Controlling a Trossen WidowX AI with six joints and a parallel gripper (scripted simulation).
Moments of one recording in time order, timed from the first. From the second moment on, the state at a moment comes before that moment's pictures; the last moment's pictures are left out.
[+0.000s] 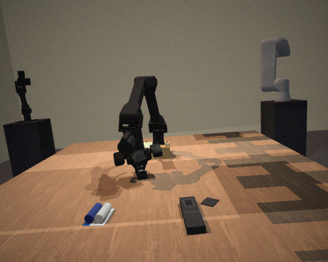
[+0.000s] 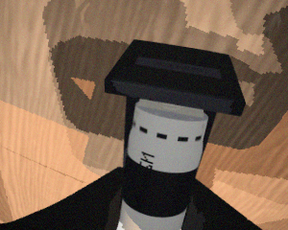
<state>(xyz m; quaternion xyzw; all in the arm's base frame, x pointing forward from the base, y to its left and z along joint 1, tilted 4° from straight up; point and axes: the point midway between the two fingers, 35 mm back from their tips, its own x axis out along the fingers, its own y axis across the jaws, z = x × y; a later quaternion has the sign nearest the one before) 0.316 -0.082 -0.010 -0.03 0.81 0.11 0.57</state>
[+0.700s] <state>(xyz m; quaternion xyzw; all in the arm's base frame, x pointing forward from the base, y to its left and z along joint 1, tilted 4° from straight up) 0.312 -0.083 -0.014 -0.02 0.78 0.11 0.61</state>
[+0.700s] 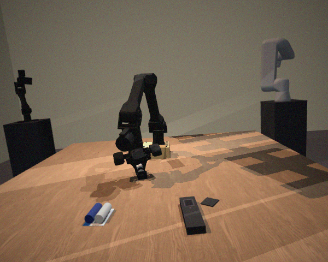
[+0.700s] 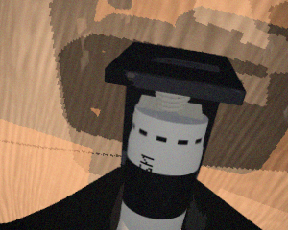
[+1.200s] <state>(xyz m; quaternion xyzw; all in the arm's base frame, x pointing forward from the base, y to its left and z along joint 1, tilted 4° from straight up) 0.310 -0.084 -0.016 -0.02 0.76 0.12 0.64</state>
